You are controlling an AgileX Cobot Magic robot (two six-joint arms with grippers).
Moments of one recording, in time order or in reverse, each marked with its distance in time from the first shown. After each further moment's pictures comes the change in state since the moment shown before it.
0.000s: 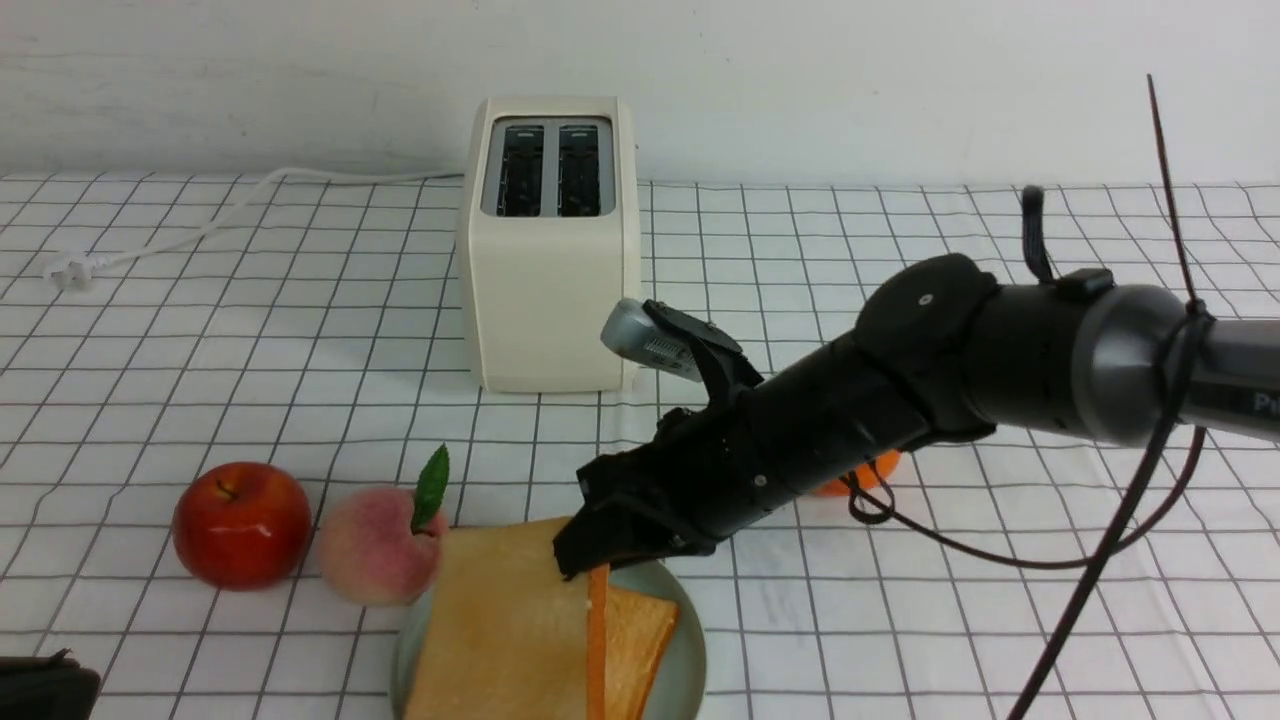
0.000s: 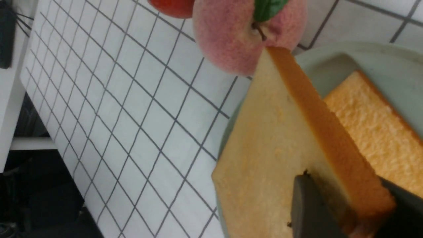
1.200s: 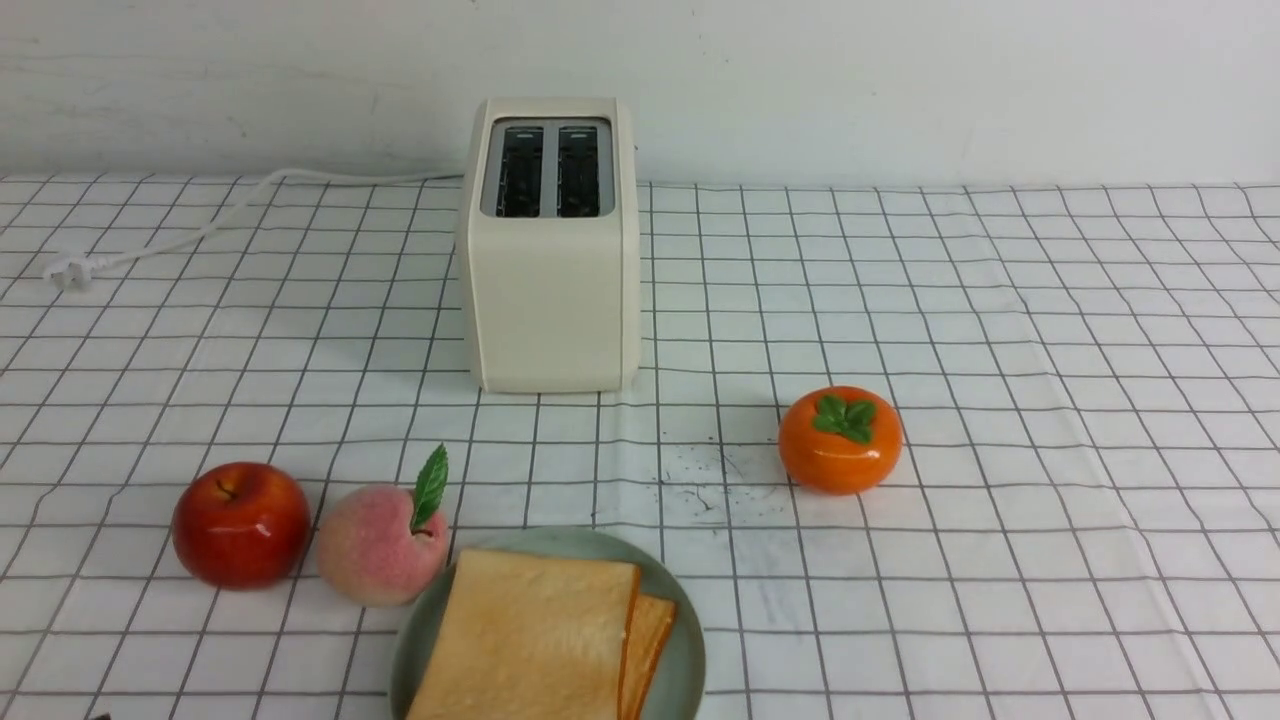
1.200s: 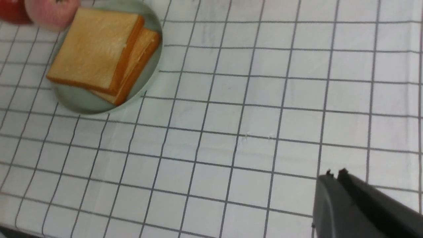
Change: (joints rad) right arm -0.104 -1.593 0.631 -1.016 0.389 0.958; left arm 0.000 -0.085 0.568 0.397 -1.050 -0.410
